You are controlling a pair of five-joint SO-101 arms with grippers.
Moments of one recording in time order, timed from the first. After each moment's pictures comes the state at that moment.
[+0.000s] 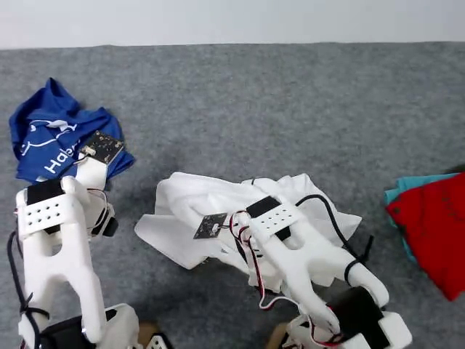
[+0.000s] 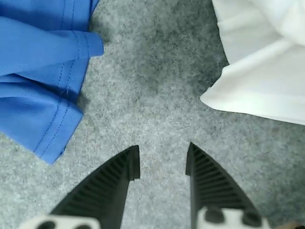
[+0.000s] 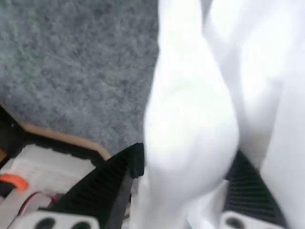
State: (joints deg) left arm -23.6 -21.1 39.9 75.9 -34.6; right arm -33.2 -9.5 46.2 80.7 39.9
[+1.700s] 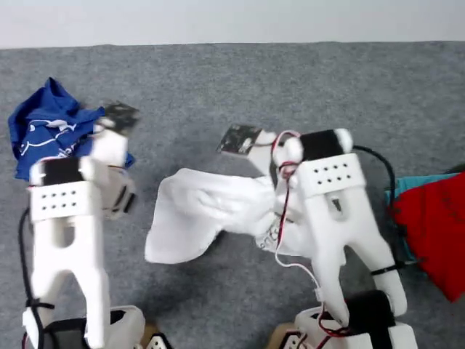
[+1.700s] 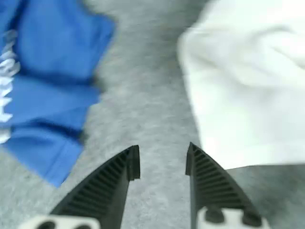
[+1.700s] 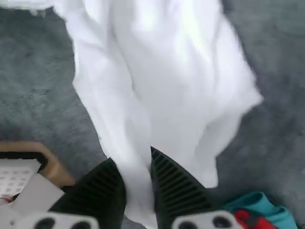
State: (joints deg) left arm -8.4 -21.1 26.6 85.3 -24.3; right arm -14.8 -11.4 8.1 96.4 48.1
